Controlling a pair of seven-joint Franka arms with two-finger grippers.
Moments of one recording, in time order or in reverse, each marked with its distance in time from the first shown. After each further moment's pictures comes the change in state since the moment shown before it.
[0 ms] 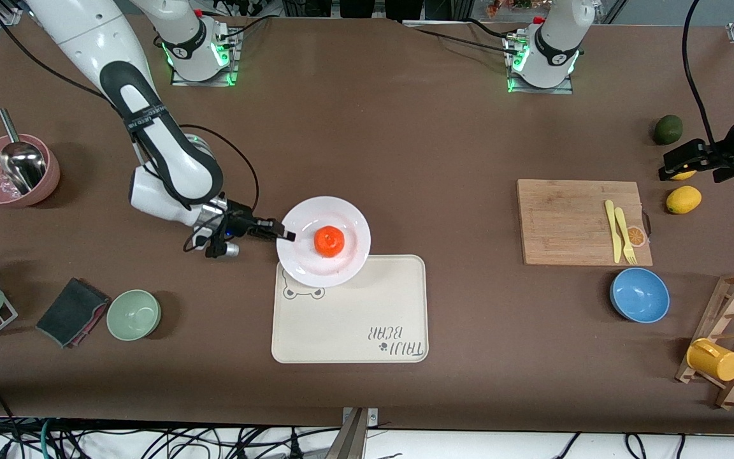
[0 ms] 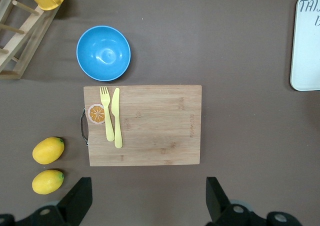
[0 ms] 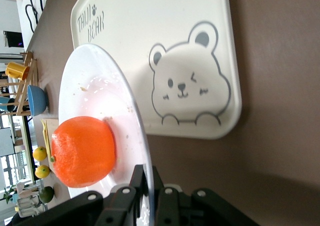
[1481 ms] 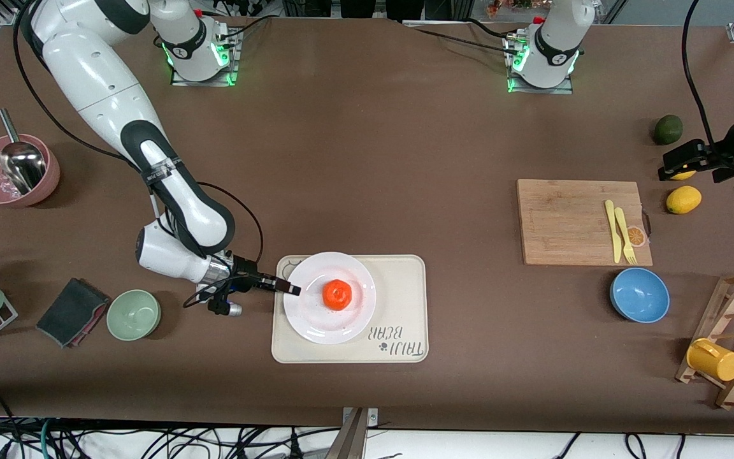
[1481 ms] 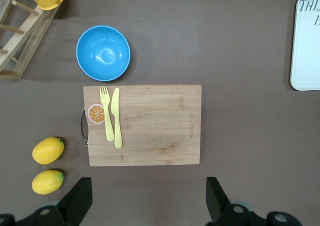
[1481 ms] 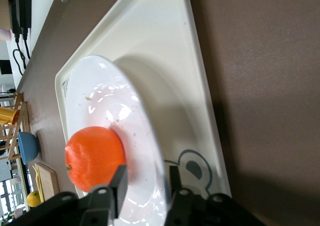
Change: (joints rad) left arm -0.001 0.000 0.000 0.000 0.000 0.000 0.000; right arm 0.016 0.311 -0.003 0.422 -0.279 0.017 0.275
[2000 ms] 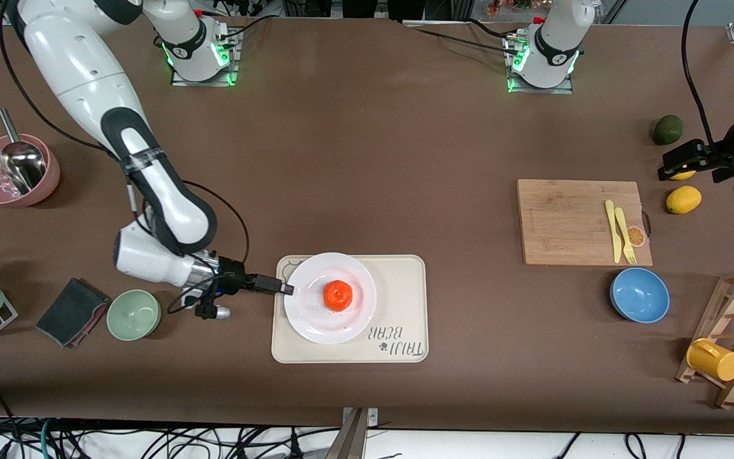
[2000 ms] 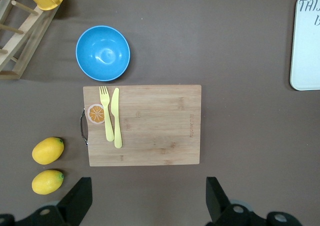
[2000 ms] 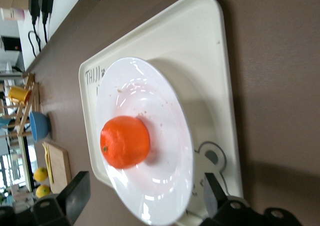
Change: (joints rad) left arm -0.001 0.000 0.000 0.000 0.000 0.000 0.000; right arm -0.025 -0.106 -0.061 0.013 -0.073 -0.213 0.005
